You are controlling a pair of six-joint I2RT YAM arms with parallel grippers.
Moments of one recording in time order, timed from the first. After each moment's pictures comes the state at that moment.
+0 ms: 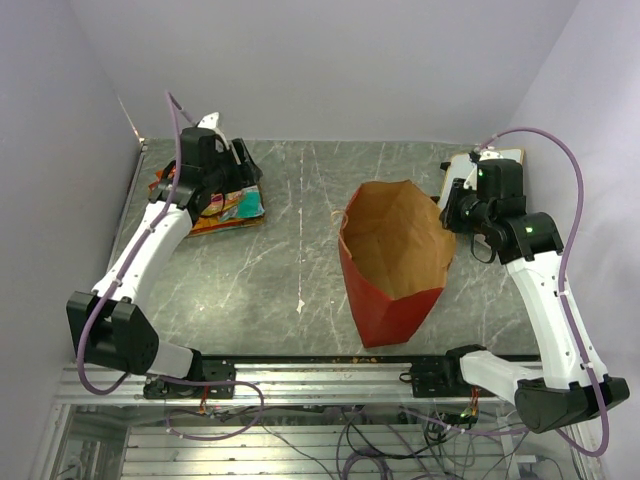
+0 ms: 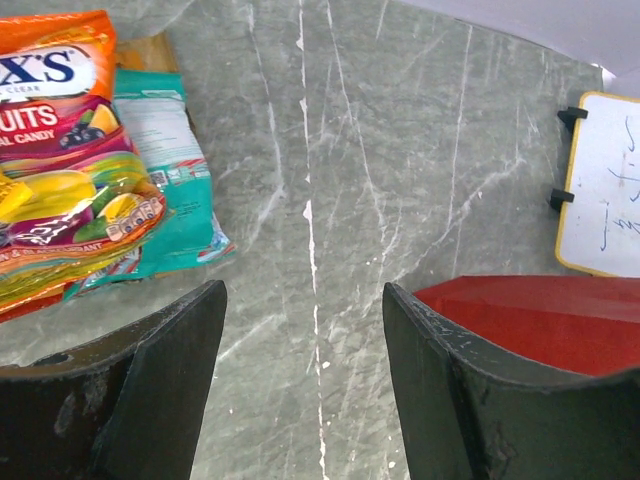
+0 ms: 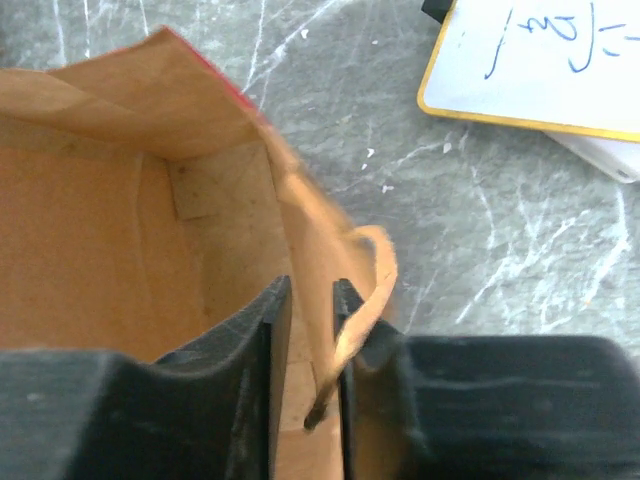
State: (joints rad) left arm -0.24 1.40 1.30 -0.39 0.08 -0.47; right arm 0.21 1.10 1.36 -0.95 0.10 0.25
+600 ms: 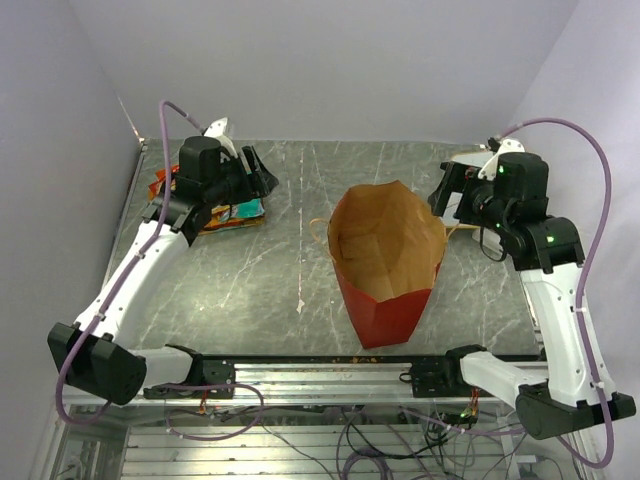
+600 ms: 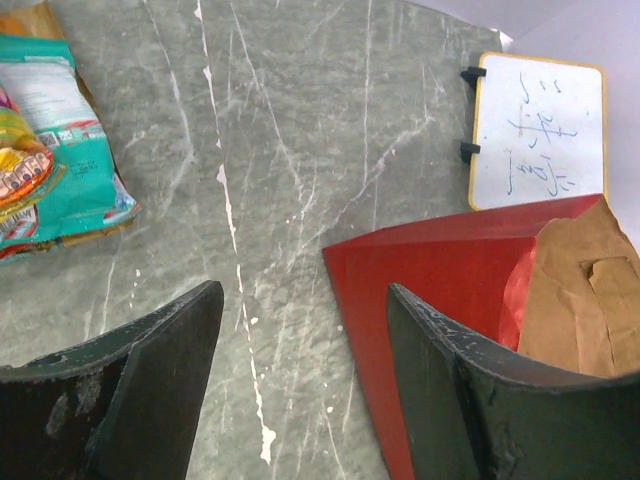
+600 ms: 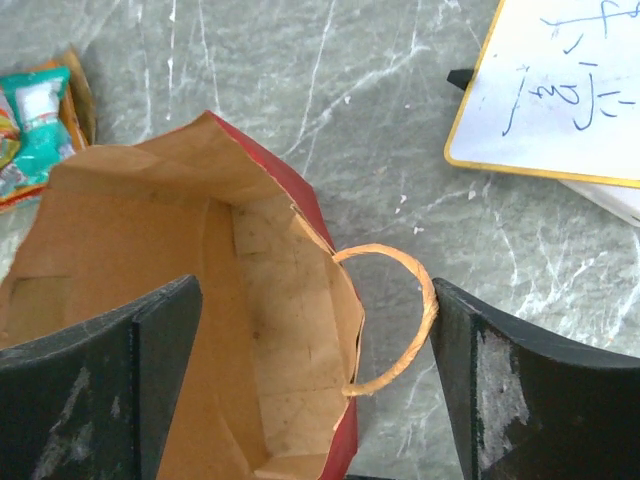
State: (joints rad) left arm -0.35 1.26 1.27 -0.43 0.12 -0.54; right arm 0.21 1.07 1.46 -0.95 0.07 0.29
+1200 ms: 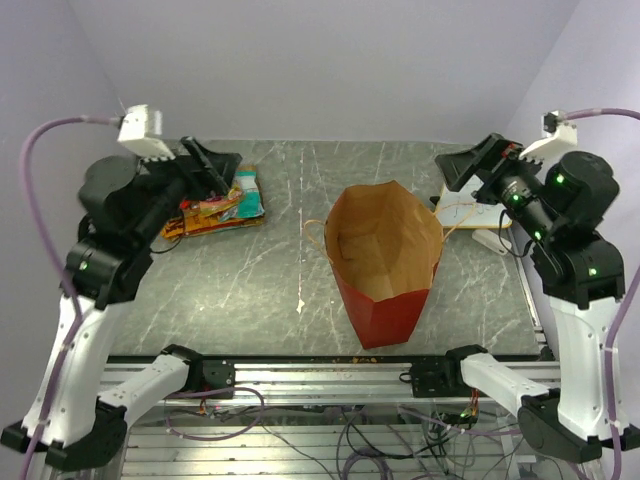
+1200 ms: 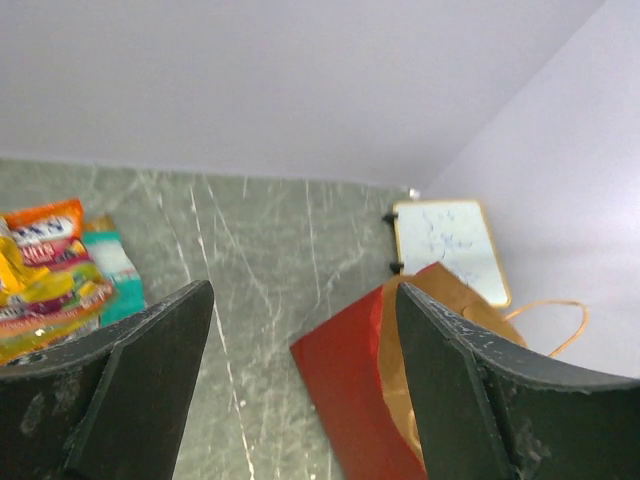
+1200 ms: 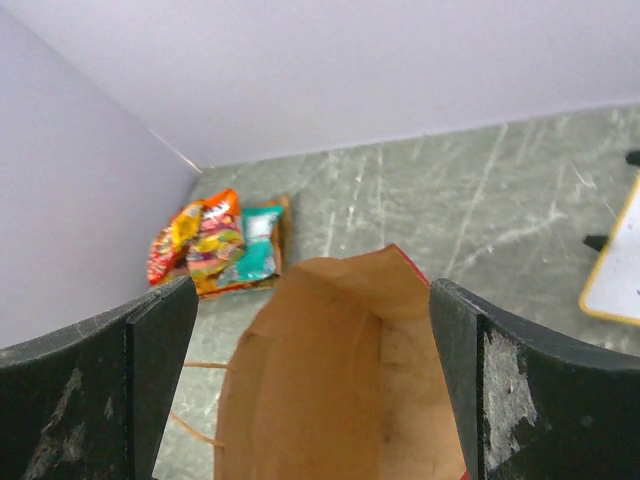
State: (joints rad) left arm -0.36 0.97 1.46 -0.54 0.03 -0.46; right arm 0.21 1.01 1.64 -0.78 -0.08 0.43
